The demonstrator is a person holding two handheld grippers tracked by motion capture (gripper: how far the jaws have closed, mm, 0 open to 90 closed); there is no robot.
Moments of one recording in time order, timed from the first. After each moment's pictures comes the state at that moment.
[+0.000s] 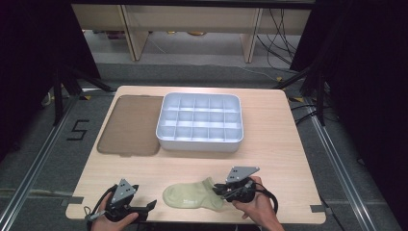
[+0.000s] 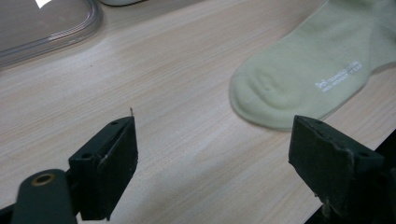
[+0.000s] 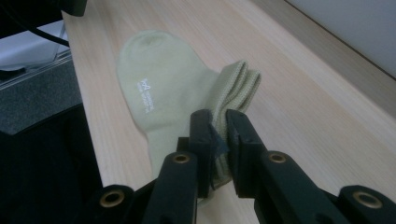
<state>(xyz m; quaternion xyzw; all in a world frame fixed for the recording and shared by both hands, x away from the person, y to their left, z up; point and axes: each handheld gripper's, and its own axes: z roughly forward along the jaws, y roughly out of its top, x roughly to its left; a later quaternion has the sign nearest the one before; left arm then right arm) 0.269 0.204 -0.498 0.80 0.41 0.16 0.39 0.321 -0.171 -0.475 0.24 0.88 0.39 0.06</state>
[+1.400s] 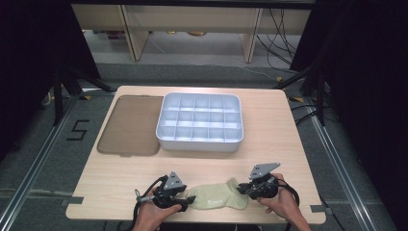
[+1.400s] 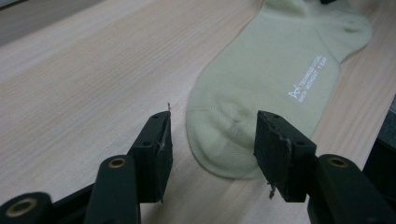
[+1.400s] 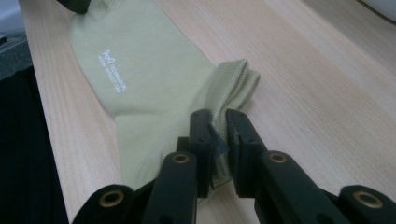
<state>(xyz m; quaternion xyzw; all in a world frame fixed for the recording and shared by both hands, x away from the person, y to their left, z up) 0.308 0.091 -0.513 0.85 0.34 0.08 0.39 0.341 -0.236 -0.493 0.27 0.90 0.34 0.05</state>
